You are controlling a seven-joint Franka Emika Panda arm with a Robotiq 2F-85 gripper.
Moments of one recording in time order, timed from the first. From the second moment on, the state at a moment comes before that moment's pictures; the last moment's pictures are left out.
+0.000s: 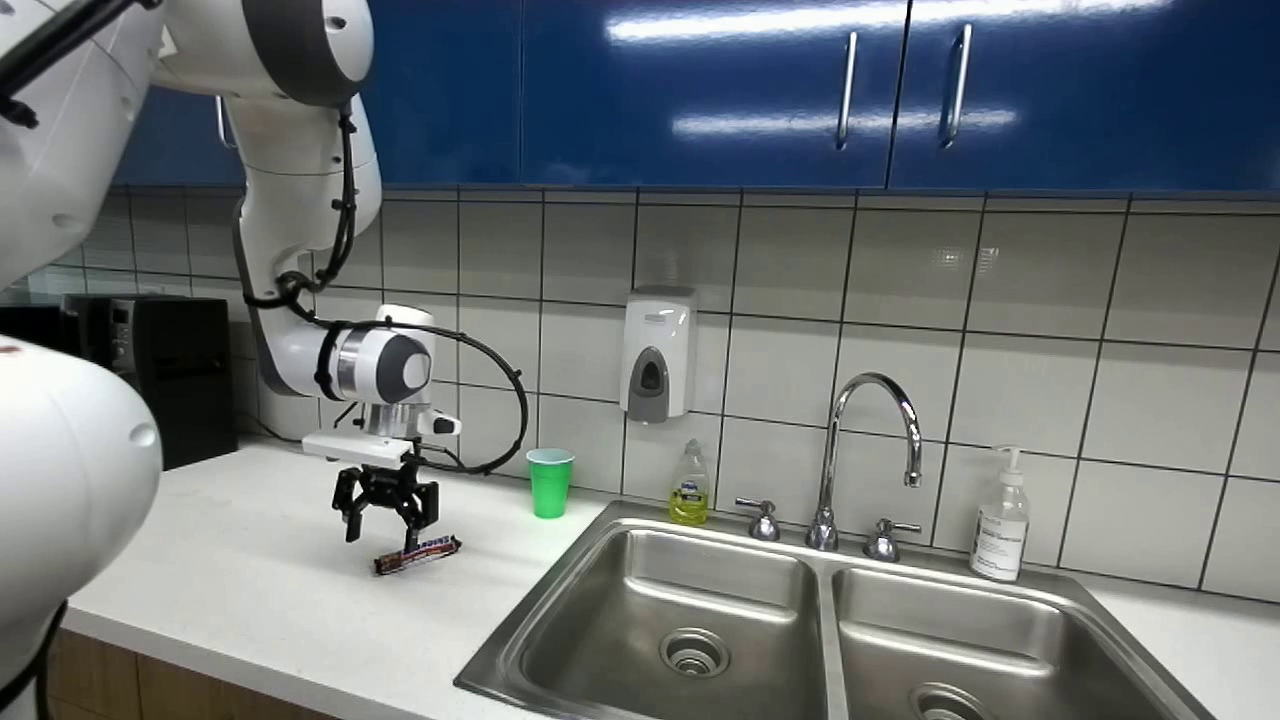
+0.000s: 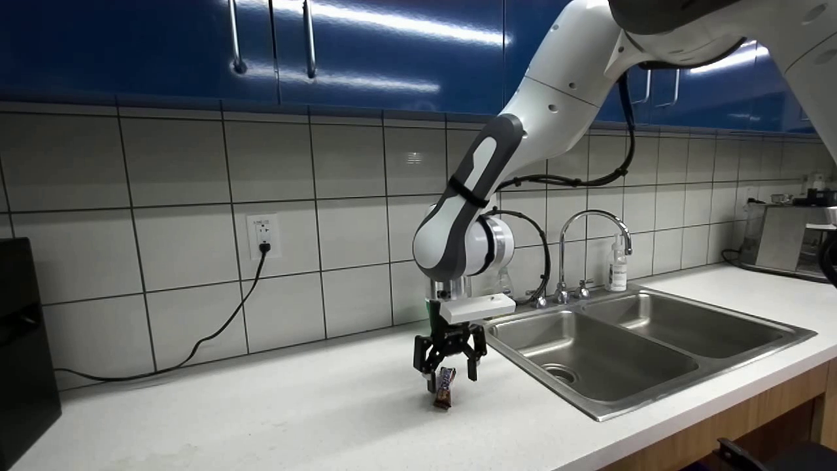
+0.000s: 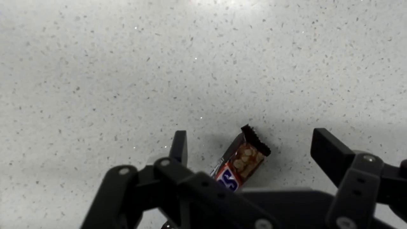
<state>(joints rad) 0.21 0.44 0.12 -2.17 0.04 2.50 0.12</state>
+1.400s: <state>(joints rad) 0.26 0.52 0.04 -2.13 0.12 2.67 0.46</state>
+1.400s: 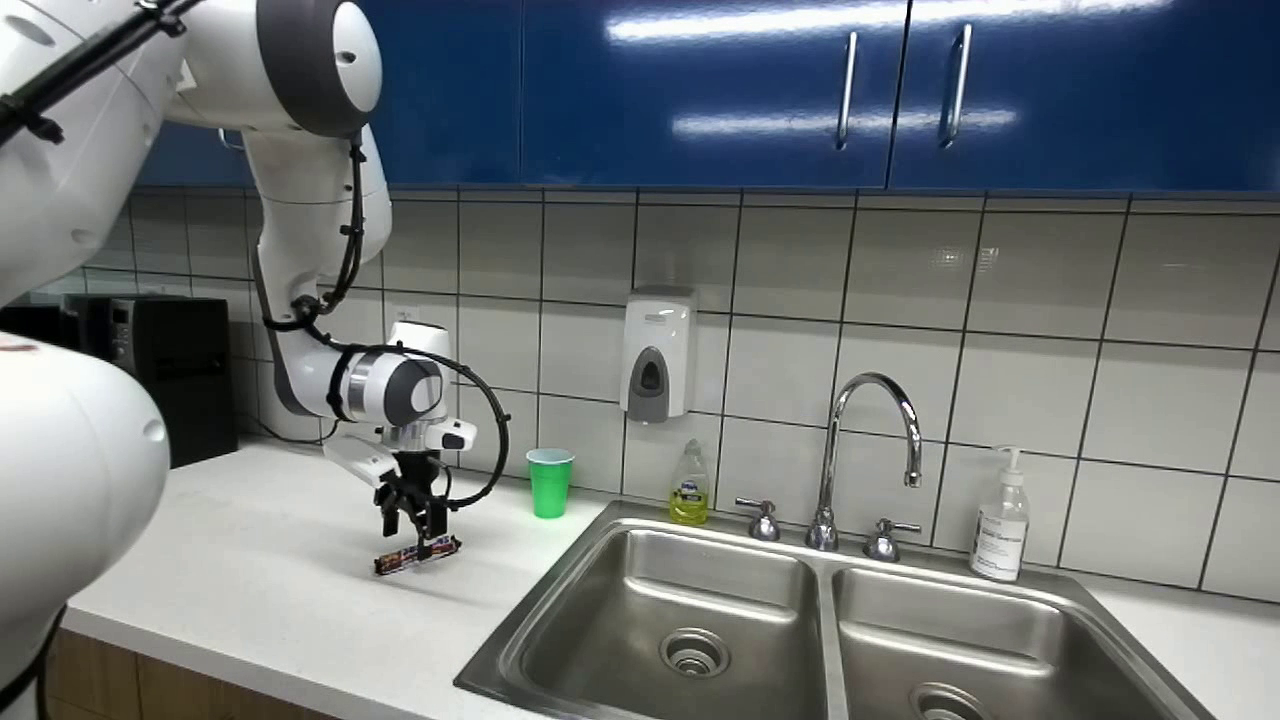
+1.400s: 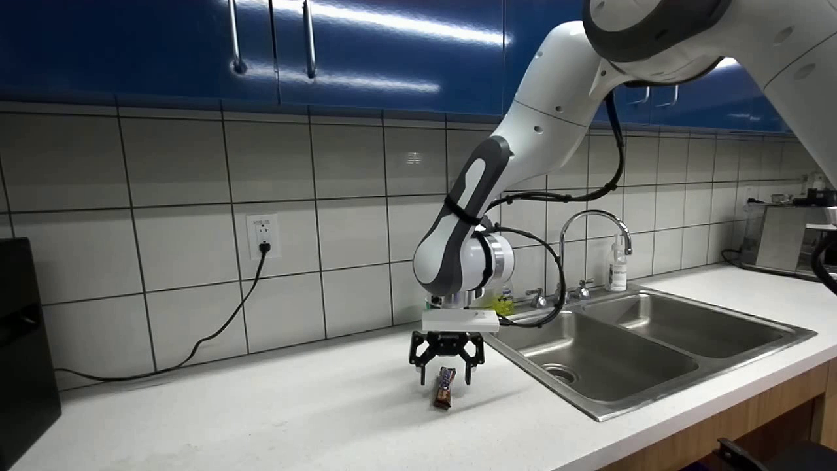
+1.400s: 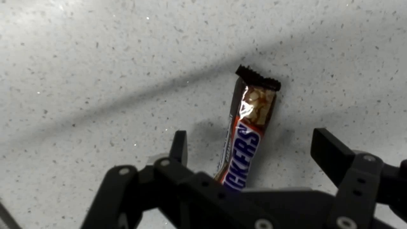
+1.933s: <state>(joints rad) 0.31 0.54 -0.01 -2.10 0.12 2.67 0.55</state>
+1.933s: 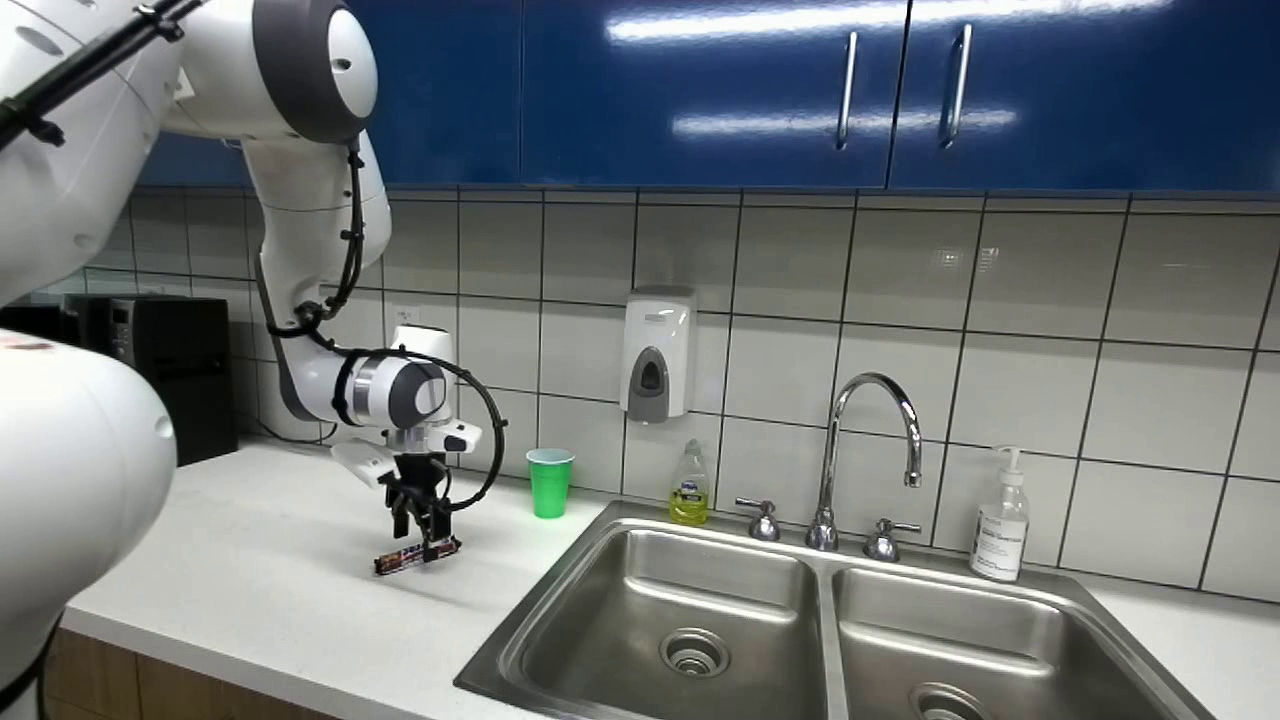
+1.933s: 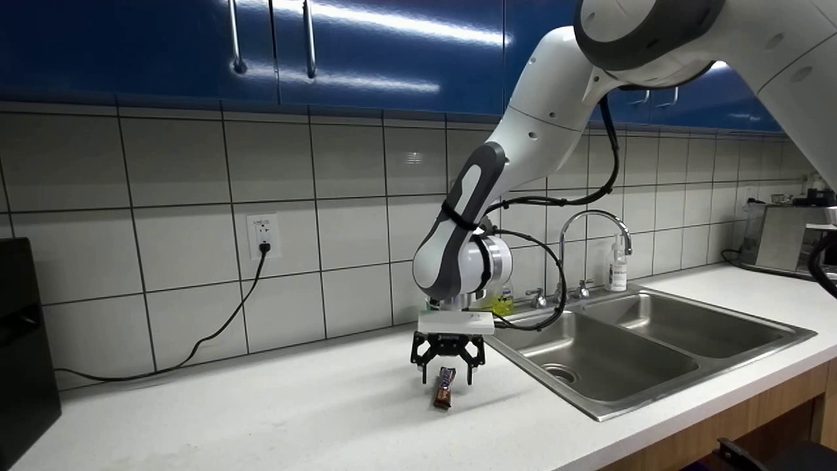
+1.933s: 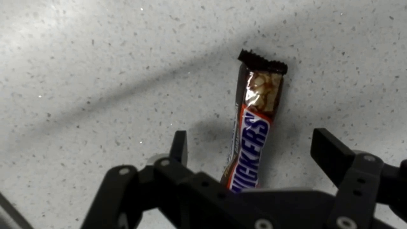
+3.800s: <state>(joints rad) 0.32 0.56 -0.02 -2.06 0.09 2.61 0.55</state>
